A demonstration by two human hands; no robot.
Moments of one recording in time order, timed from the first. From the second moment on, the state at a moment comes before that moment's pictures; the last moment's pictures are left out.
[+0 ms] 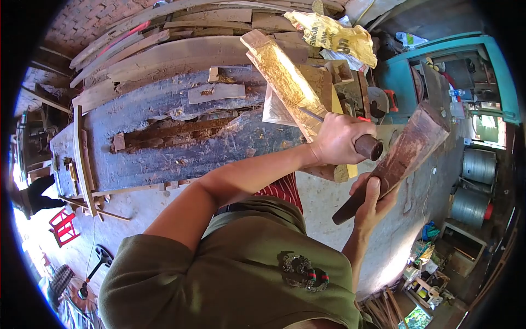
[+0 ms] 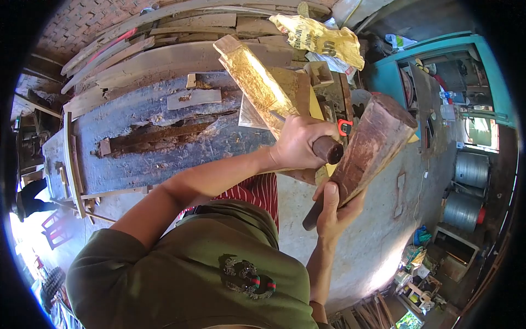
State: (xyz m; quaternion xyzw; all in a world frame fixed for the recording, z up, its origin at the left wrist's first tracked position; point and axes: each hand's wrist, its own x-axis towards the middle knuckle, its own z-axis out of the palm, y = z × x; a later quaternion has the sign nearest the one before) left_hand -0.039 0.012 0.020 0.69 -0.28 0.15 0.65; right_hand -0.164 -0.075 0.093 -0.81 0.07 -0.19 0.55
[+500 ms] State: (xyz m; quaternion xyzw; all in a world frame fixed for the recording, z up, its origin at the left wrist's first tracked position) left_hand -0.009 0.011 0.033 0.68 -0.26 0.15 0.67; right_hand -0.160 -0.079 0.091 -0.78 0.11 -0.18 0.59
